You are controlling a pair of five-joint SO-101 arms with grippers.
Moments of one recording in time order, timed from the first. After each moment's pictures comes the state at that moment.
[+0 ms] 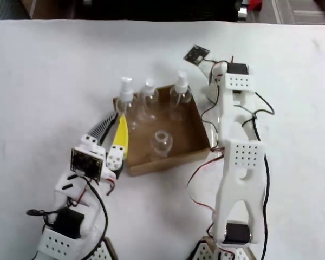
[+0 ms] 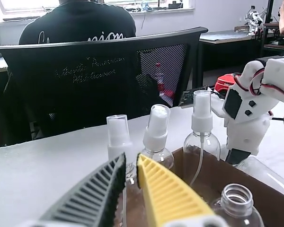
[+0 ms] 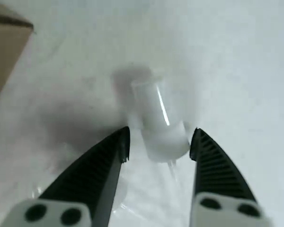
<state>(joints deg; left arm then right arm) 14.1 -103.8 96.2 21.7 -2.8 0.3 60.2 -56.5 75.4 56.5</state>
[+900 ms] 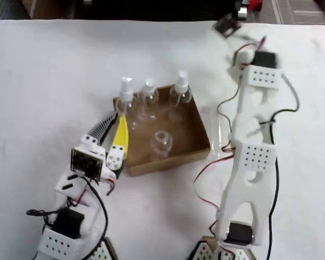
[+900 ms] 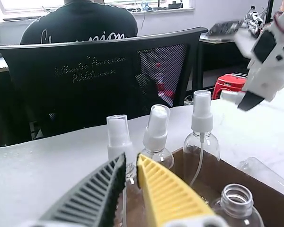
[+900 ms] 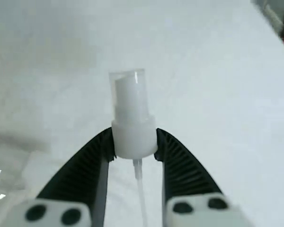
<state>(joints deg) 14.1 -103.8 96.2 21.7 -2.8 6.9 55.6 -79.9 83.2 44.6</state>
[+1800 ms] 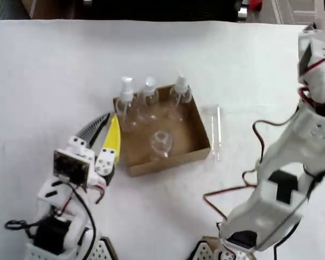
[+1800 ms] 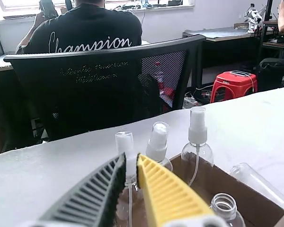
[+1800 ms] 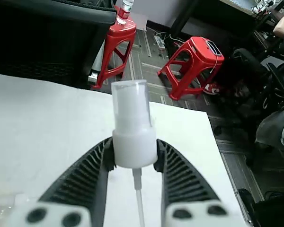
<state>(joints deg) 14.1 -103.9 77.8 41.5 -2.8 17.7 11.5 -77.6 97.2 27.2</state>
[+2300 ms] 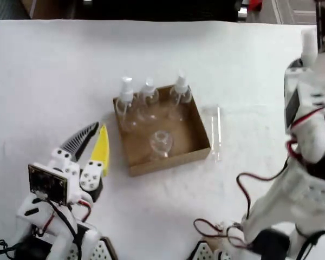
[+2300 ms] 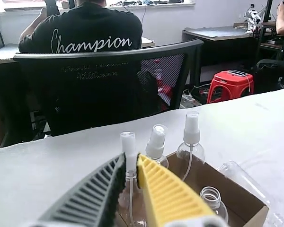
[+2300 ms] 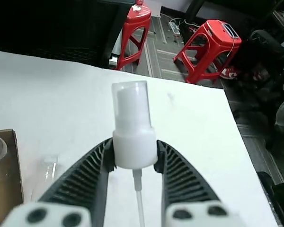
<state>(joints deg) 14.0 -104.9 64.7 57.5 -1.1 15.8 -21.0 -41.1 97.3 22.8</state>
